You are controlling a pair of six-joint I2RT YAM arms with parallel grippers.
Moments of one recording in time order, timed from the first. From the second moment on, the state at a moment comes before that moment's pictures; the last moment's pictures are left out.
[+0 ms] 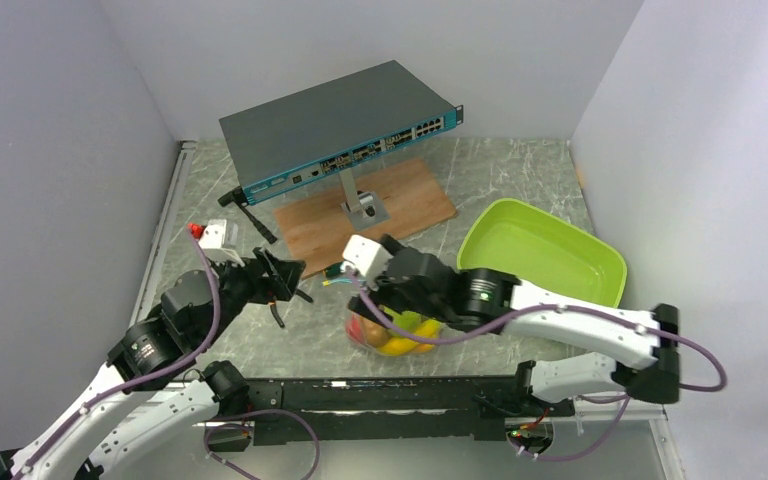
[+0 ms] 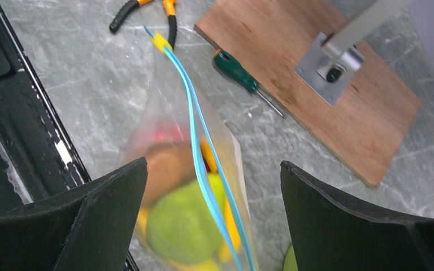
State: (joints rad) left arm -0.81 0.47 0.81 -0.55 -0.37 -0.57; right arm 1.25 1.15 1.13 -0.55 0.31 -0.13
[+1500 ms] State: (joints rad) left arm -0.73 0.53 0.50 -0.06 0.39 0.09; right arm 0.98 1.05 0.94 -0.20 -0.22 -0.09
